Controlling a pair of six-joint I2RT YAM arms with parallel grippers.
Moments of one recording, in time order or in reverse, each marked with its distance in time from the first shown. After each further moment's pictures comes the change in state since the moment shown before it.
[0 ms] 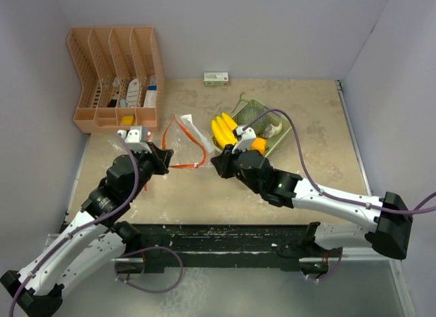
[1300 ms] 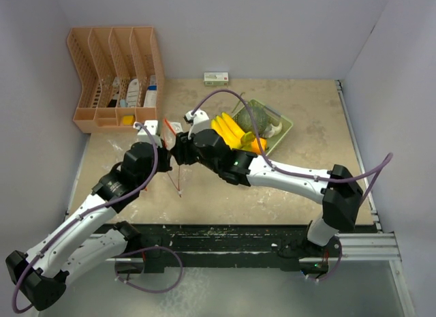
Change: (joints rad) left arm -0.001 0.196 0.116 -0.176 -0.095 0.094; right arm 0.025 0.436 0.452 -0.030 -0.104 -0.150
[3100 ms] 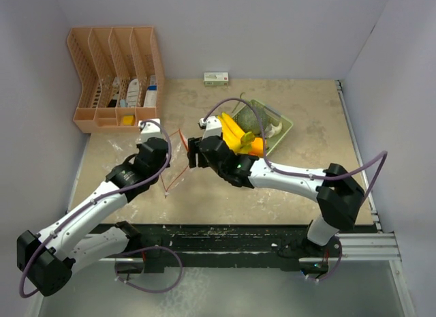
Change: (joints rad) left arm 0.000 0.147 0.029 -0.098 -0.280 -0.029; right arm -0.048 0.035 -0.123 -0.028 0.168 0.040
